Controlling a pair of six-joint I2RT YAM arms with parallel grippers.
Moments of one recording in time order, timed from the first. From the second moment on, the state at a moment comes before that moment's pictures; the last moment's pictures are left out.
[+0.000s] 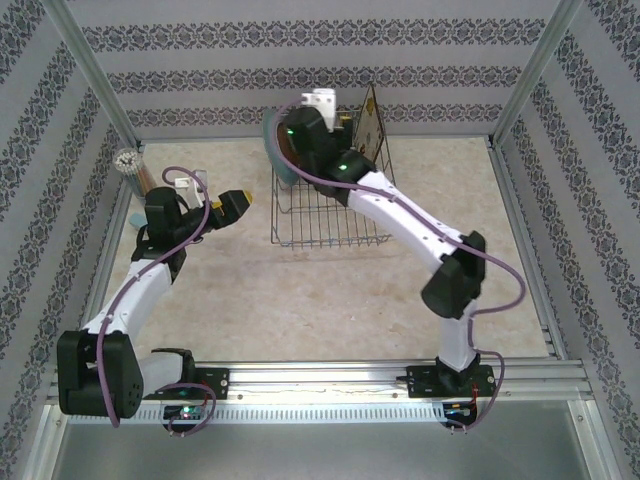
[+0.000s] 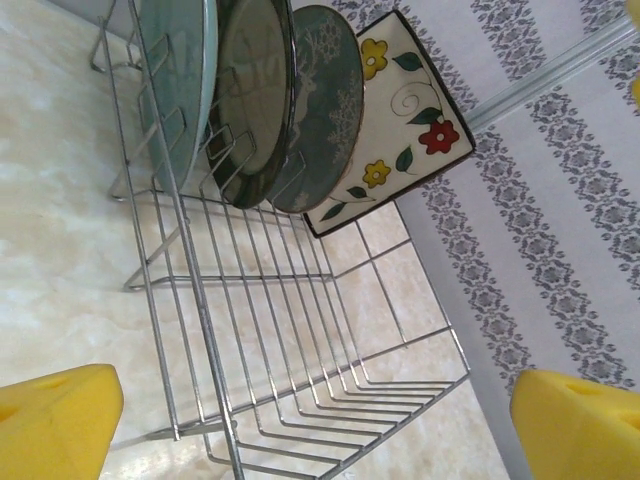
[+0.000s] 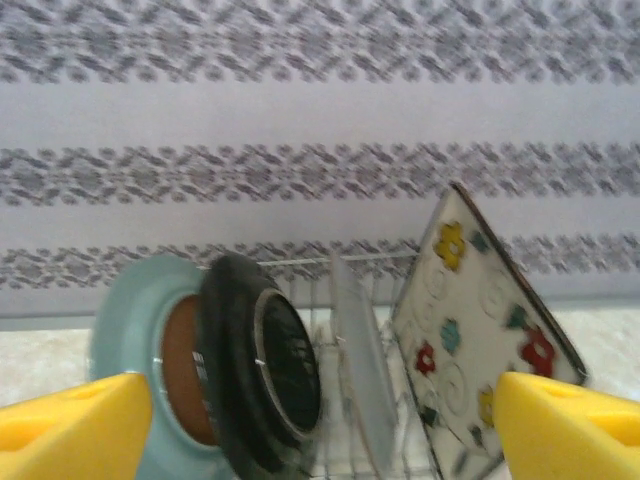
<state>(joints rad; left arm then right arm) 0.01 1.17 0.73 0.11 0.67 -0.63 0.74 1.90 1.95 -0.45 0.77 0.31</state>
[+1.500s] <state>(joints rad) 0.01 0.99 0.46 0.11 -0.08 -0.21 0.18 1.04 0.63 0.00 0.52 0.12</state>
